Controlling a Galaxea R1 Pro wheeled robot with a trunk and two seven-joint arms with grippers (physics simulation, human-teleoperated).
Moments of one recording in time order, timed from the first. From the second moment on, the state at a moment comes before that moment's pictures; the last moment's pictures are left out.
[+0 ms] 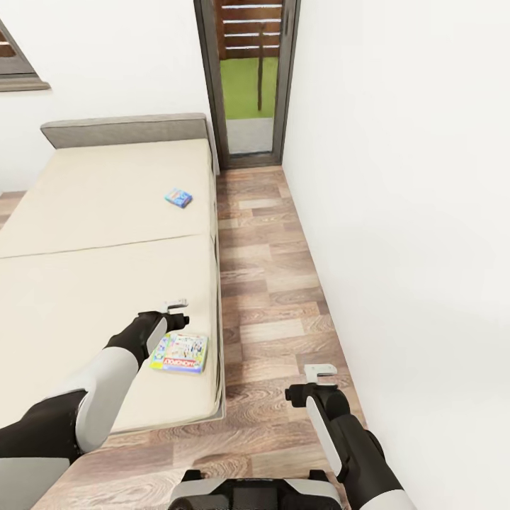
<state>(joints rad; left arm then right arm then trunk) -1.08 0.00 0.21 -0.33 -0.10 0.41 0.06 -0.44 0.16 0.16 -1.13 -0.11 0.79 -0.27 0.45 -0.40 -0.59</state>
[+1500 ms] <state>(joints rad) -1.11 0.00 0.21 -0.34 -0.10 0.44 0.06 -0.44 0.16 0.15 -1.26 -0.12 0.85 -0.26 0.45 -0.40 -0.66</state>
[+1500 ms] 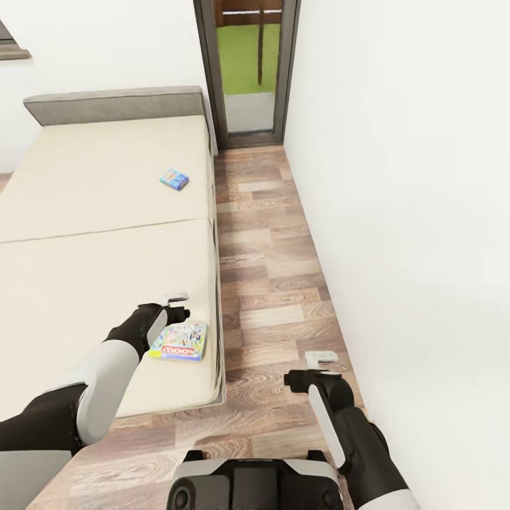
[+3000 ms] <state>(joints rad) -1.19 0.00 0.21 -0.50 -0.10 0.58 0.06 -0.44 0.16 0.15 -1.47 -0.12 0.96 -0.26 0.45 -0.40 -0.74</state>
